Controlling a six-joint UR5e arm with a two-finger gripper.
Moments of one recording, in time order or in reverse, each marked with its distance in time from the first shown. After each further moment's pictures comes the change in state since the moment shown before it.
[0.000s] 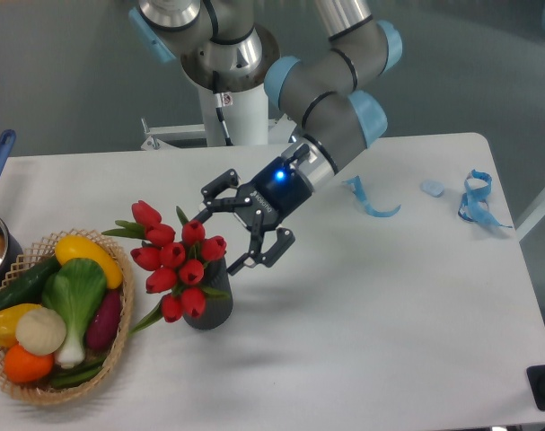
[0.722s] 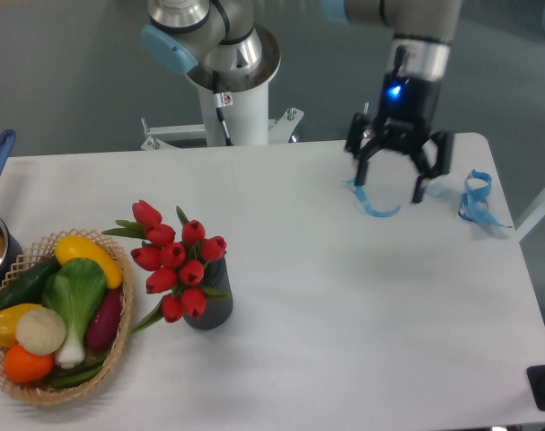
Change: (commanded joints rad) arm 0.207 0.166 0.190 -0.124 0.560 0.161
